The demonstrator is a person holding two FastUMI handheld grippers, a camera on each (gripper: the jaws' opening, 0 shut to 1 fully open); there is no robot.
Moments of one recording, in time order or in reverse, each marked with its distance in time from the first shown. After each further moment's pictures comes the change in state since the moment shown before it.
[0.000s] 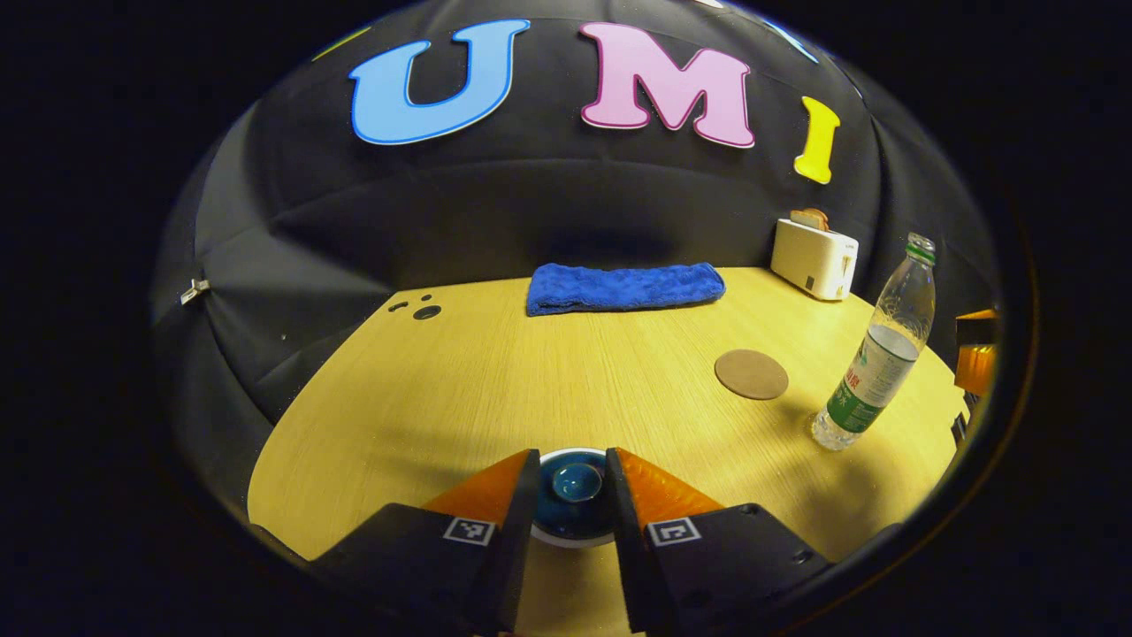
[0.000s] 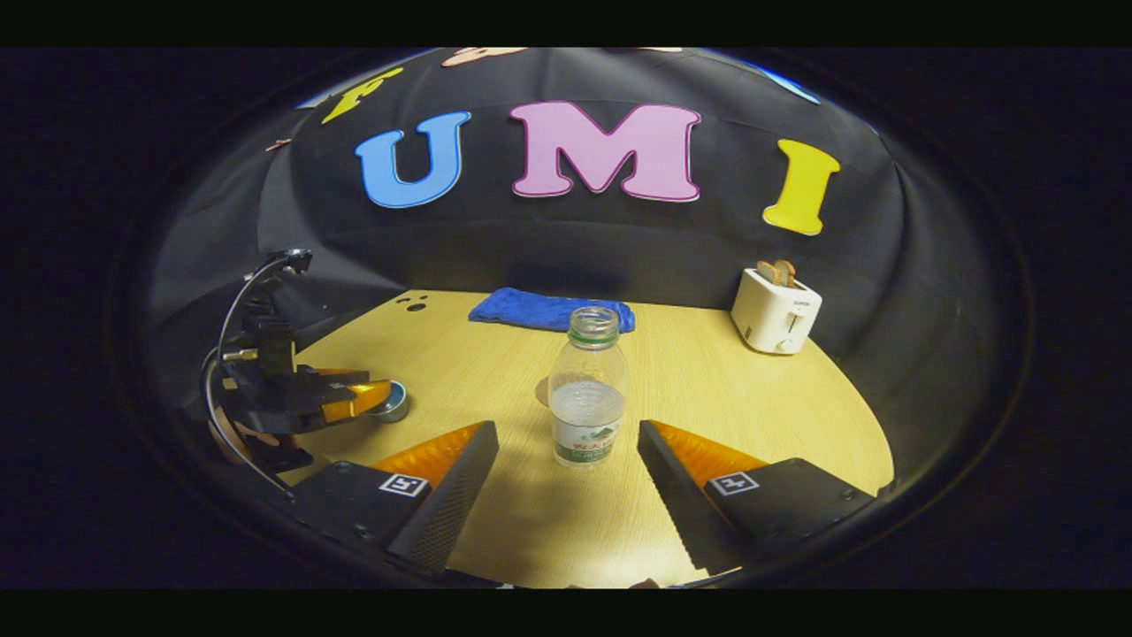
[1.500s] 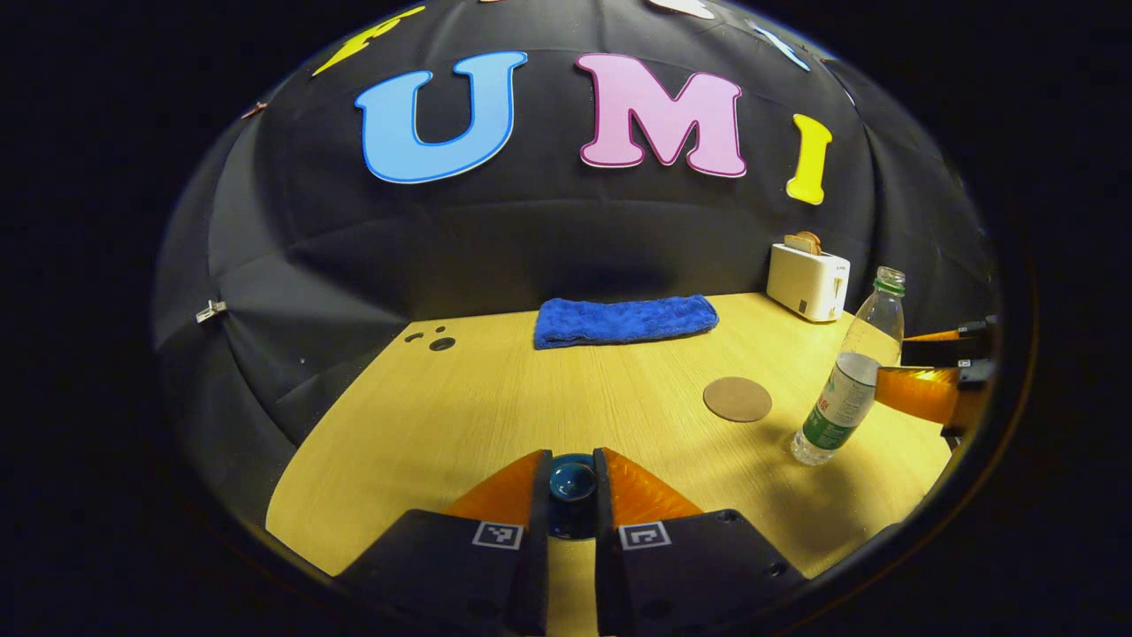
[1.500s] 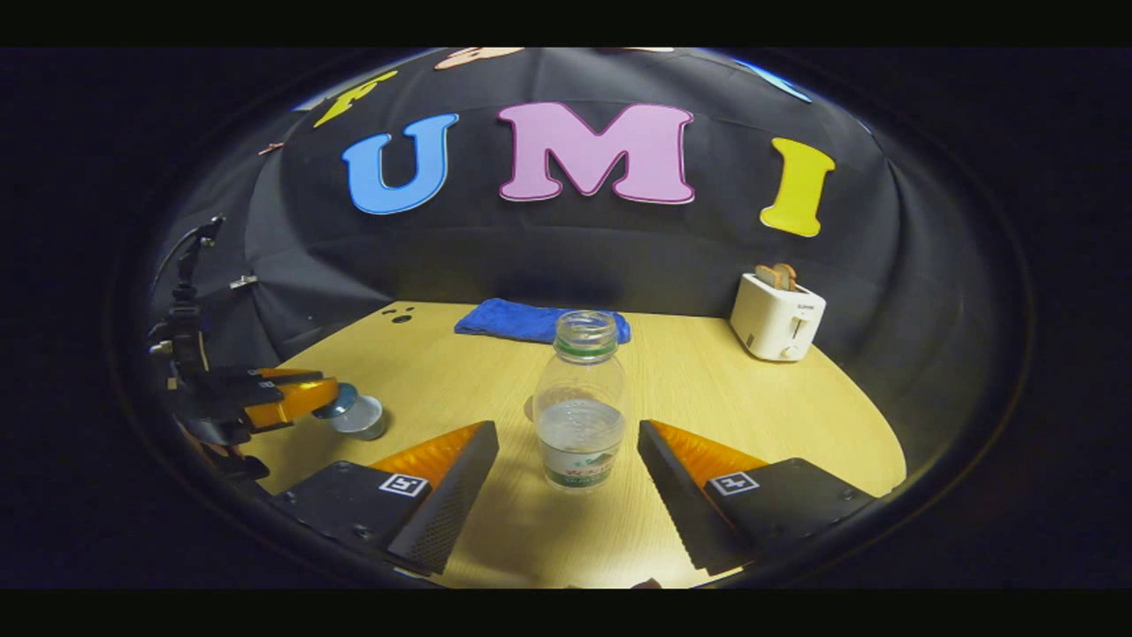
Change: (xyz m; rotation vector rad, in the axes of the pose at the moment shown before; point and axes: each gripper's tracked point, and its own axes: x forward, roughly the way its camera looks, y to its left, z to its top) left arm -0.043 0.001 0.027 -0.005 -0.085 0.034; right arm 0.046 -0.006 0.001 0.023 -0.065 -0.031
